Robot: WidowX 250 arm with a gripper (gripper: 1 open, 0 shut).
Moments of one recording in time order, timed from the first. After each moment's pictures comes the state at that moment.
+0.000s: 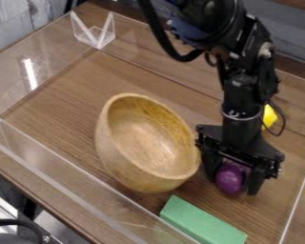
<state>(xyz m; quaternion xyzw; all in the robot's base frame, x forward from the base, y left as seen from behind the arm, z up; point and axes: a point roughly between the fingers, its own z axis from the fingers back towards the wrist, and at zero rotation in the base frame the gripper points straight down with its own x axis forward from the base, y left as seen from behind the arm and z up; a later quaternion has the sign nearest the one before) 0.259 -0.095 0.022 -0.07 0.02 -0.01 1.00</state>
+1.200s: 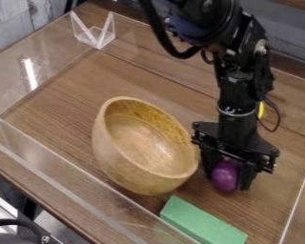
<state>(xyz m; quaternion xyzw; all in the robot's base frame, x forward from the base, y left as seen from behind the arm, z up) 0.261 -0.088 0.021 -0.07 0.02 0.00 1.00</state>
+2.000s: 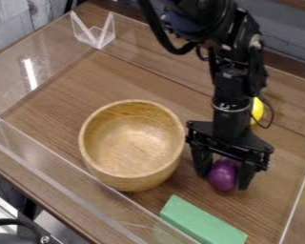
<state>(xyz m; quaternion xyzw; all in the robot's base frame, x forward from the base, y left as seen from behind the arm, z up) 0.258 -0.080 0.026 -0.07 0.04 0.01 1.00</state>
